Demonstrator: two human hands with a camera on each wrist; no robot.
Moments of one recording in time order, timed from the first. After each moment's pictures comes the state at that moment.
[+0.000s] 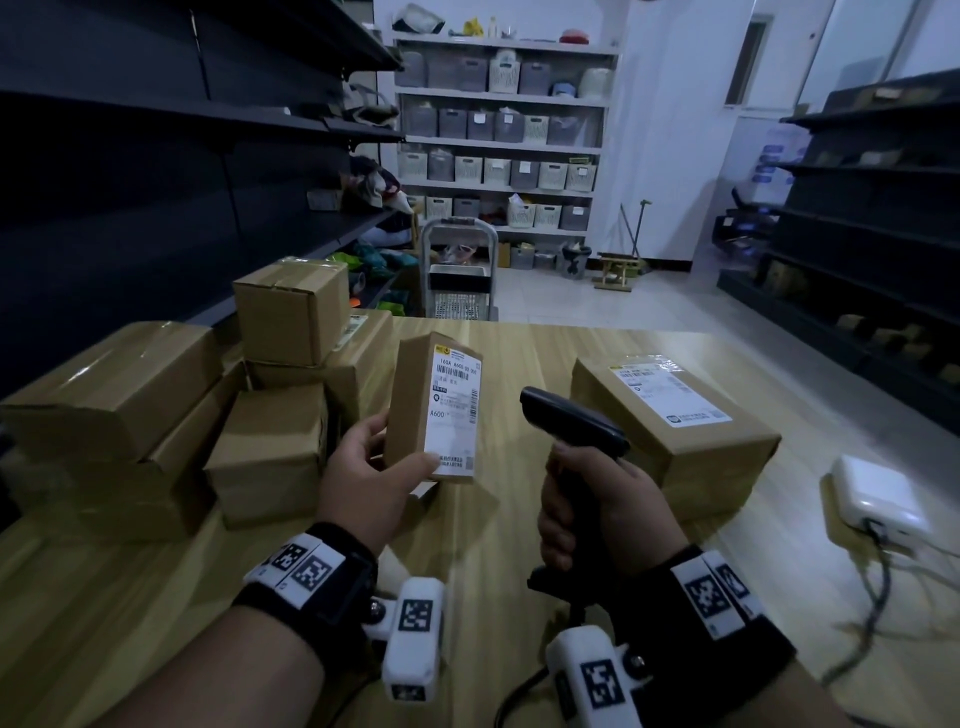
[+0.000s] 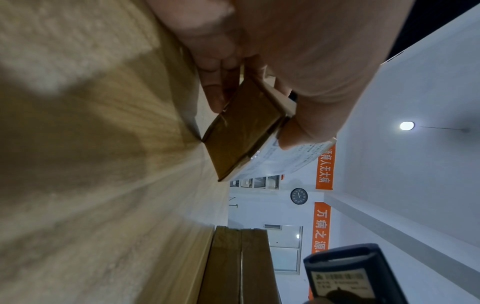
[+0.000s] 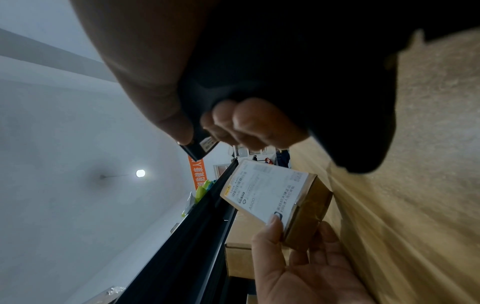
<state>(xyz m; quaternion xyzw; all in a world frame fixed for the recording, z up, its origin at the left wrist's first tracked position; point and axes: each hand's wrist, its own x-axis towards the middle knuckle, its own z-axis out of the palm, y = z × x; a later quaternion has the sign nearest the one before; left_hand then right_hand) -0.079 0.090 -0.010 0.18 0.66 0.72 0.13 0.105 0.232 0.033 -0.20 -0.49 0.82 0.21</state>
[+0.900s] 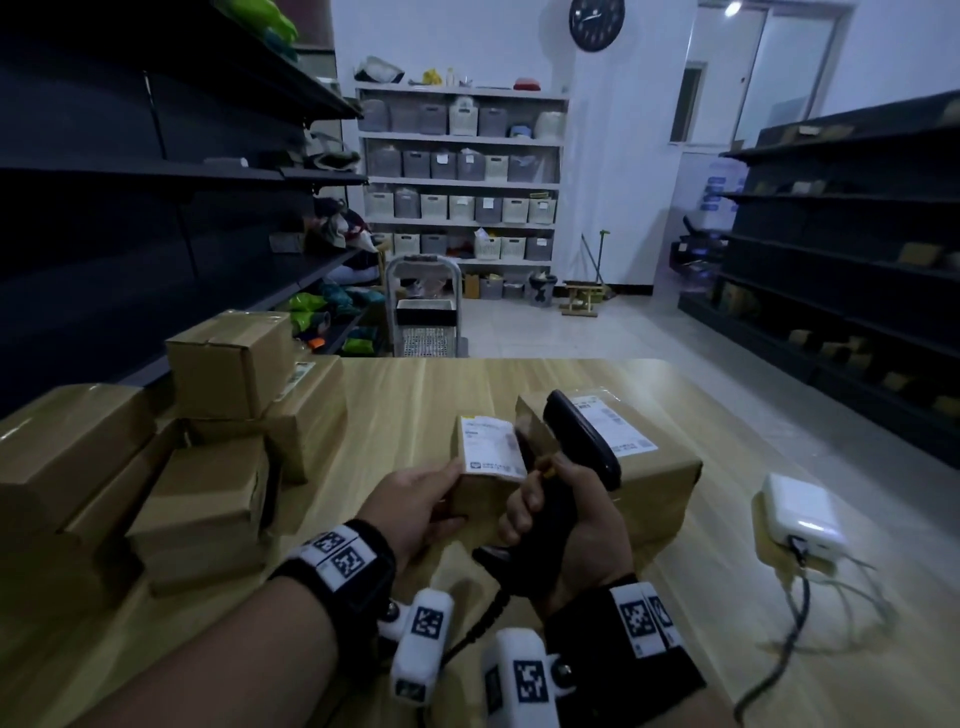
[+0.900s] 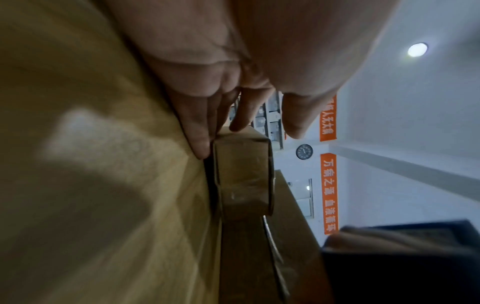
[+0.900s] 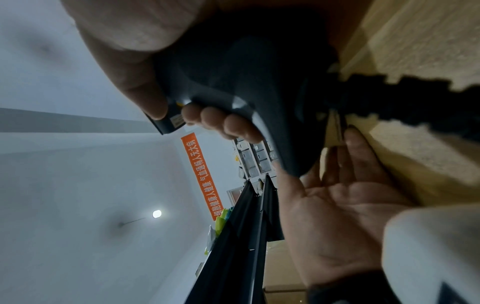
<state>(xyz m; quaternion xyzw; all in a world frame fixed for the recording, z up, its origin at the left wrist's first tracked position) -0.062 0.183 -0.001 0.18 0.60 0.70 0.34 0.101 0.254 0.031 -0.10 -0.32 0.87 0.36</state>
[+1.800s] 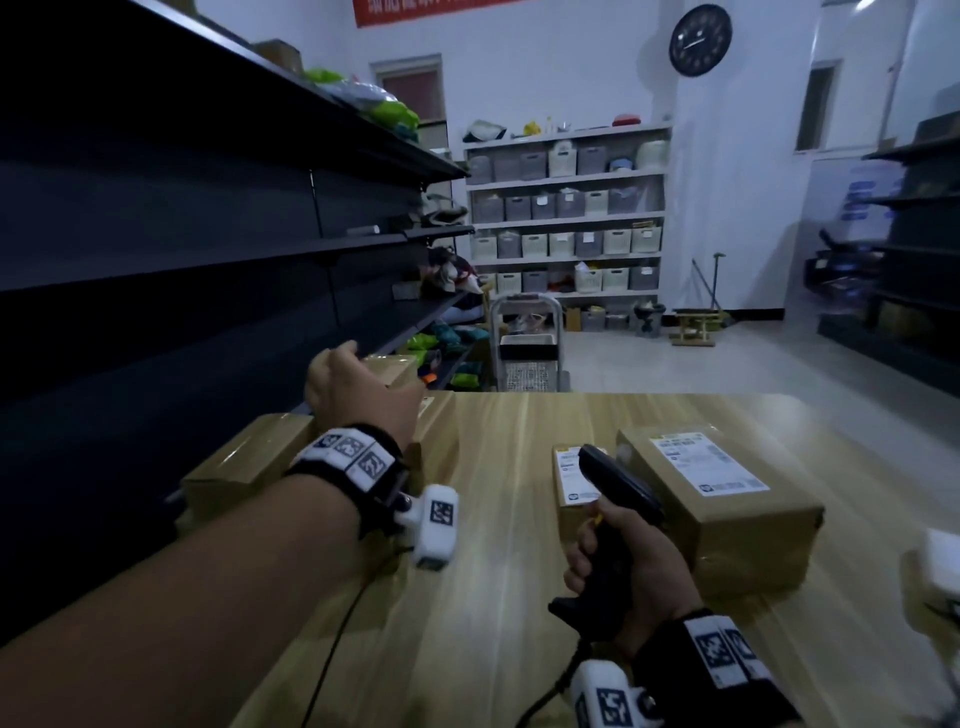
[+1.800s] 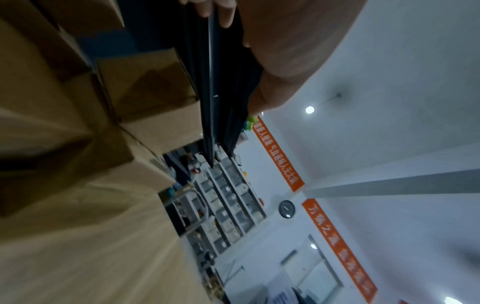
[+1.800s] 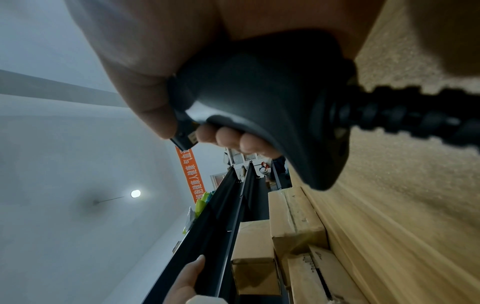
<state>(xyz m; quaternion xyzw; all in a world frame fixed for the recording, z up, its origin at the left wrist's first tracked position) -0.120 0.084 0.151 0.07 0.86 0.47 -0.20 0.091 0.250 0.020 -0.14 -0.39 0.89 0.22</state>
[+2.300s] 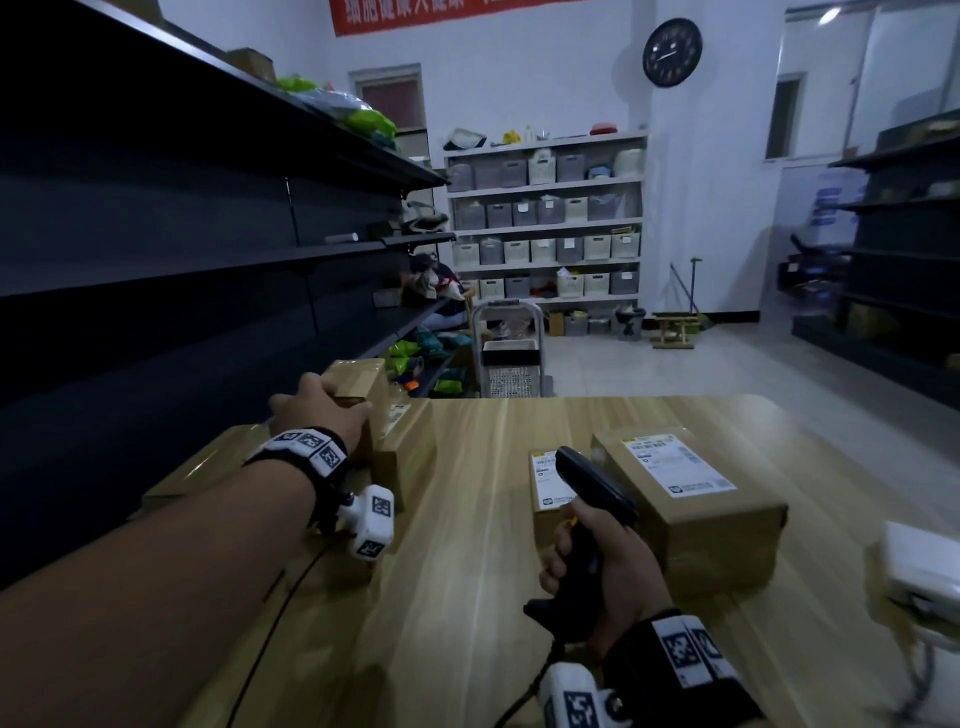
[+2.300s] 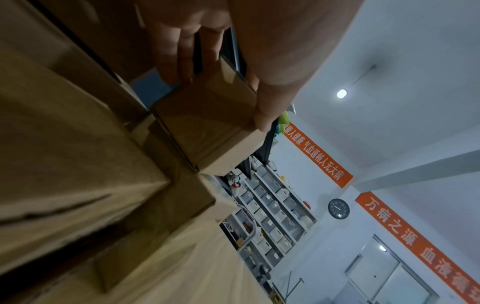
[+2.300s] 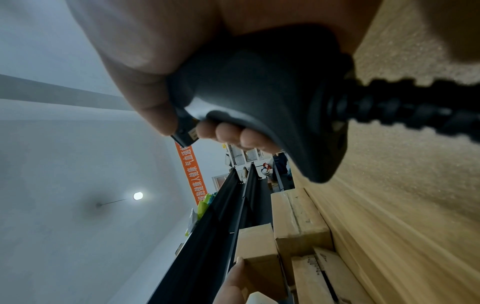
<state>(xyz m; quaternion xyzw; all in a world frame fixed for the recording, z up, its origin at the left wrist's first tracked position) -0.189 0.077 0.131 0.03 0.92 0.38 -0.10 0.095 0.248 0.022 -0.14 -0.39 0.88 0.24</state>
